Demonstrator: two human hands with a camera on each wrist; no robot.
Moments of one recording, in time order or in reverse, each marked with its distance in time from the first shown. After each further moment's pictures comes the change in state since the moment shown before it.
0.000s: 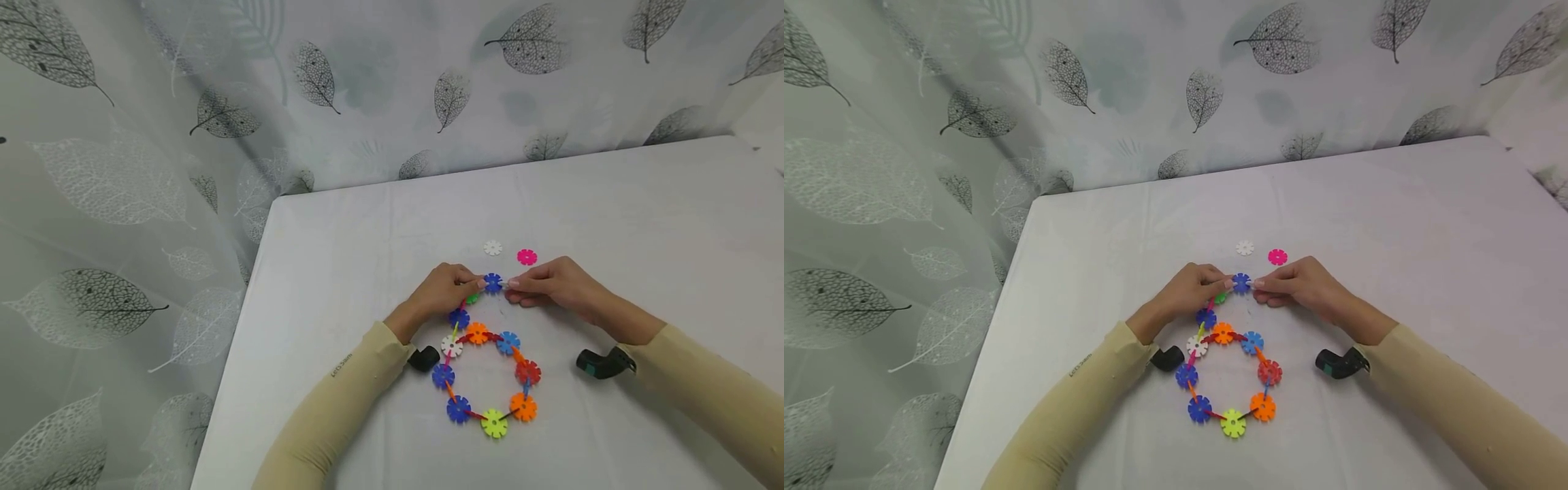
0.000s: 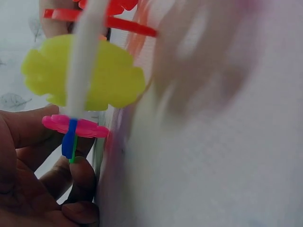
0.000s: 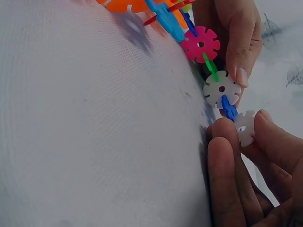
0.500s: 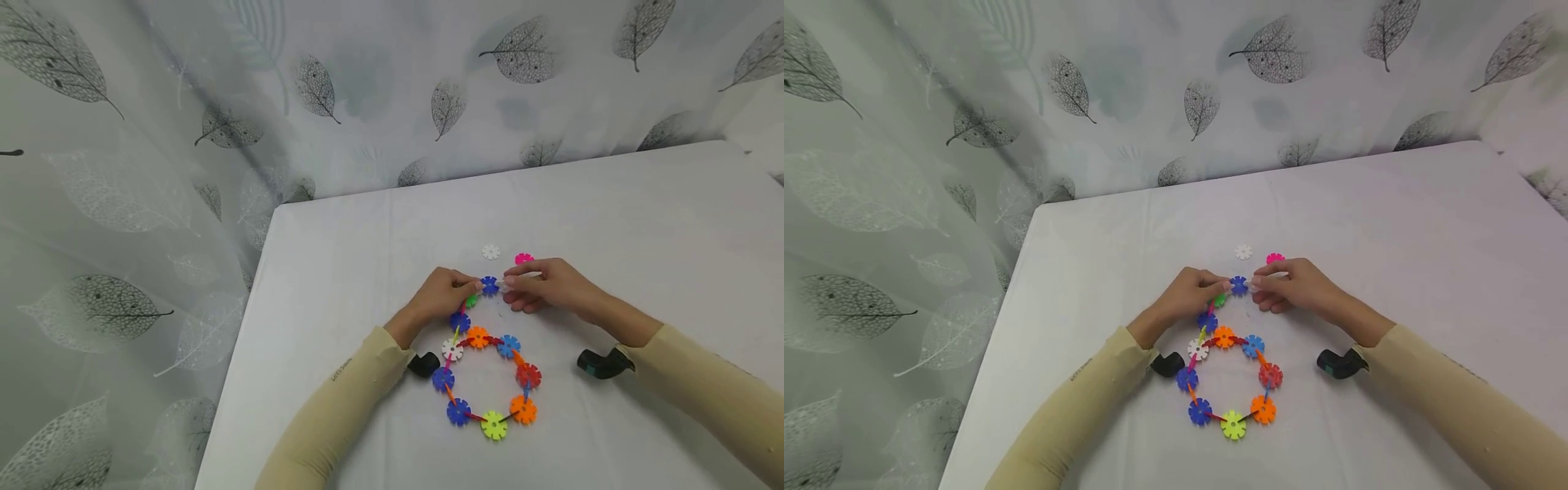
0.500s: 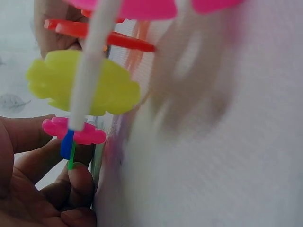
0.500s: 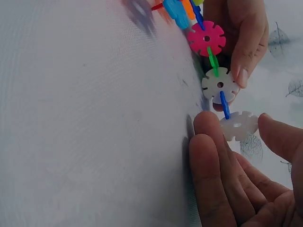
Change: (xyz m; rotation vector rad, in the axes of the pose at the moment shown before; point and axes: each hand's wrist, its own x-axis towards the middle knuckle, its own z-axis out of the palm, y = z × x) left_hand -0.003 0.003 0.006 -0.057 0.063 -0.106; right_hand -0.005 -0.010 0.002 -0.106 -0.004 -0.018
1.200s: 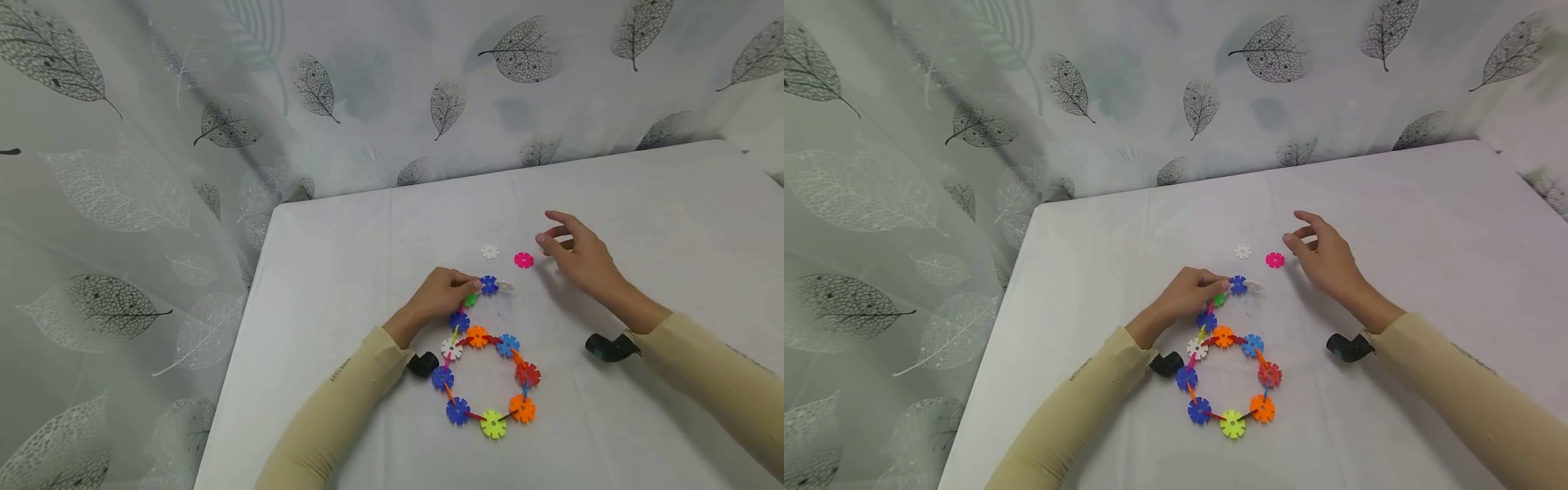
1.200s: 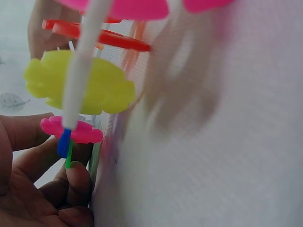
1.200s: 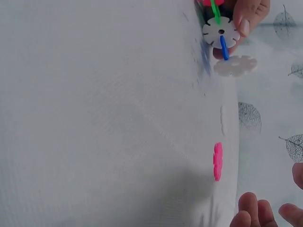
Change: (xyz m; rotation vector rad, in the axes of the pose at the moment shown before) left_hand -0.004 -0.001 -0.002 -0.053 -0.031 0.012; right_hand 0.001 -0.001 -0.026 -0.269 0.488 -0.146
